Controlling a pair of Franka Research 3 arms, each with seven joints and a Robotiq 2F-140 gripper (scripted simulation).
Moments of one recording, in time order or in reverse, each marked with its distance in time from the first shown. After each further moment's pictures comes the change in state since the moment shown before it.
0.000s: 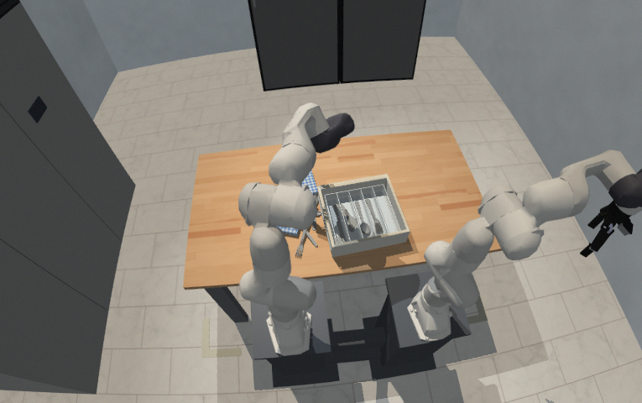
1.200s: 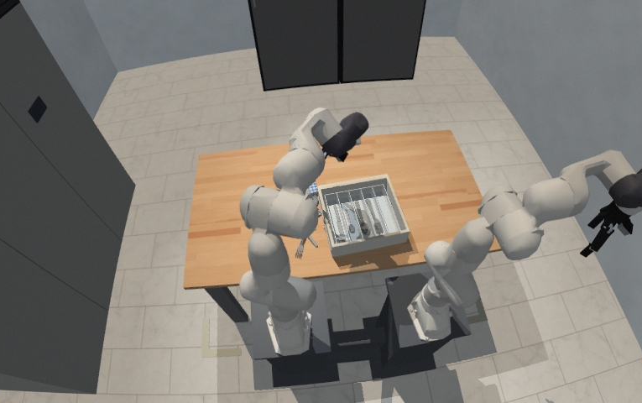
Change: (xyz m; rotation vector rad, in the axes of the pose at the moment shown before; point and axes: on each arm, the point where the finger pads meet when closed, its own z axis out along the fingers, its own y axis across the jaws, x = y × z) left arm 0.089 0.037 -0.073 -0.044 0.222 0.293; right arm 0.000 0.000 0.000 0.000 0.000 0.000
